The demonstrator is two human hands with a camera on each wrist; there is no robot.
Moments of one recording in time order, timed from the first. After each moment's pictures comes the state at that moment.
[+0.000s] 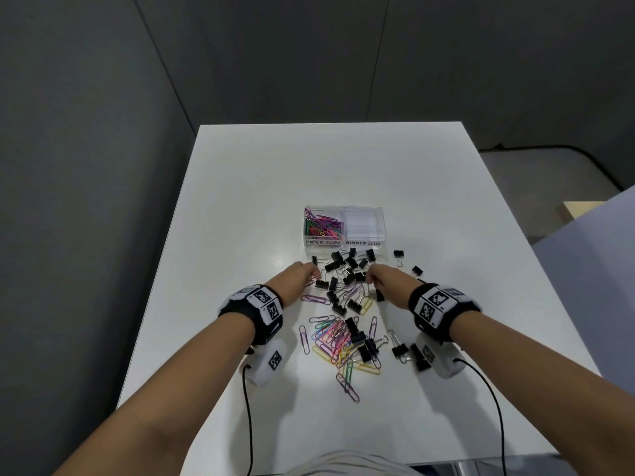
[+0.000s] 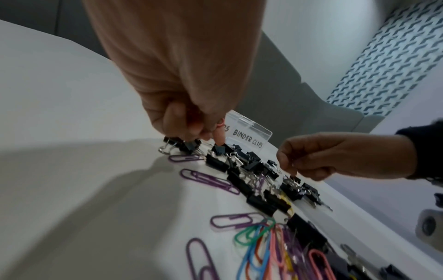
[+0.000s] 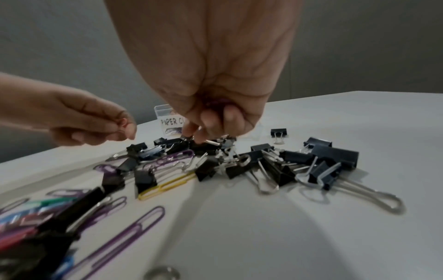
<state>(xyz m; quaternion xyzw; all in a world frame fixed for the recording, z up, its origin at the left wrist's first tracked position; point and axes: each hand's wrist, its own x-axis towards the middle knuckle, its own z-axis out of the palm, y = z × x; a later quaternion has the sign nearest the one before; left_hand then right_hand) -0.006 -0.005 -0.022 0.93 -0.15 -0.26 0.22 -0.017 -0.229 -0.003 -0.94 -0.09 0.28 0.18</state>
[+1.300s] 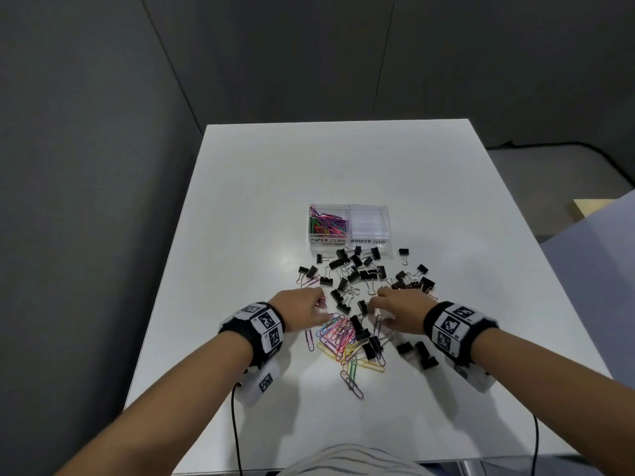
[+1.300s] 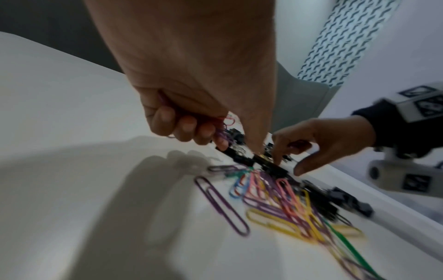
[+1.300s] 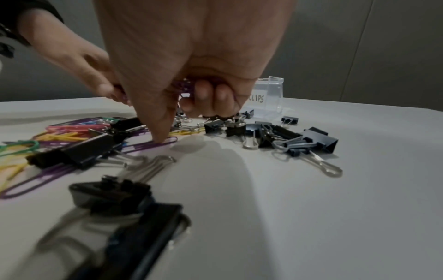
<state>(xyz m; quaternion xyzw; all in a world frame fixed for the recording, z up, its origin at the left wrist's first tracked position) -0.048 -0.008 -0.013 0.92 -0.20 -0.30 0.12 -0.051 -0.244 -0.008 -0.92 -0.28 0.29 0.02</state>
